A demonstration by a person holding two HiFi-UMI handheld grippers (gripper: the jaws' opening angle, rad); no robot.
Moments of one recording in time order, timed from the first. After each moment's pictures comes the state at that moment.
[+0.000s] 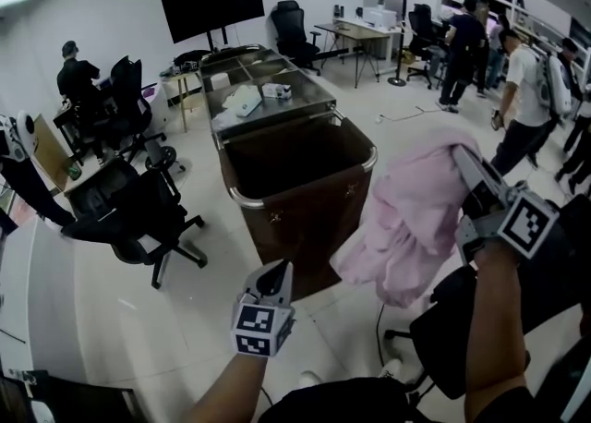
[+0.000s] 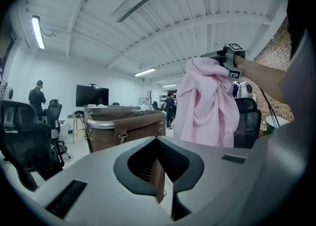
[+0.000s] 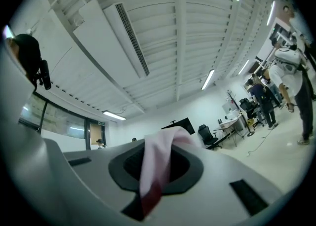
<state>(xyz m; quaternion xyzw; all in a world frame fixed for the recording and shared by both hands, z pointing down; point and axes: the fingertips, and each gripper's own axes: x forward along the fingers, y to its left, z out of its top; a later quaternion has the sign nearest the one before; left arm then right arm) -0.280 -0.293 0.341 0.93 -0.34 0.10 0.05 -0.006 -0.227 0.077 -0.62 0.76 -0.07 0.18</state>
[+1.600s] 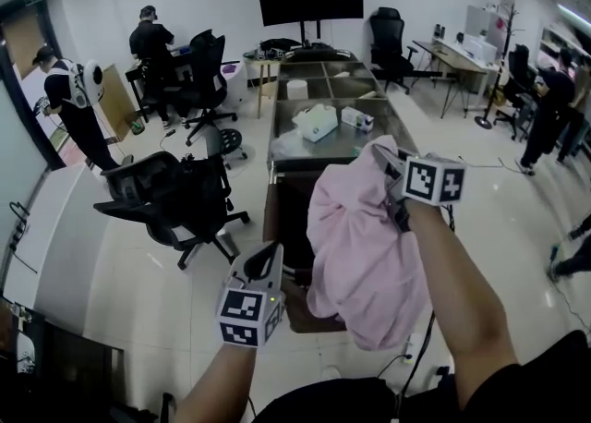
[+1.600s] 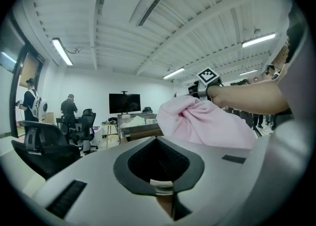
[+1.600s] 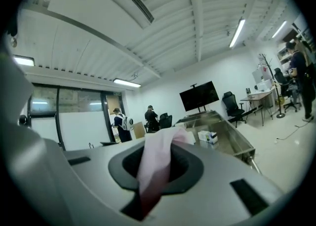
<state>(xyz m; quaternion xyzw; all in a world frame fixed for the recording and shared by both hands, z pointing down) -0.309 -0.483 0.271 0.85 -0.51 0.09 0.05 -0.099 -0.648 0.186 -0.48 0.86 -0.18 0.02</state>
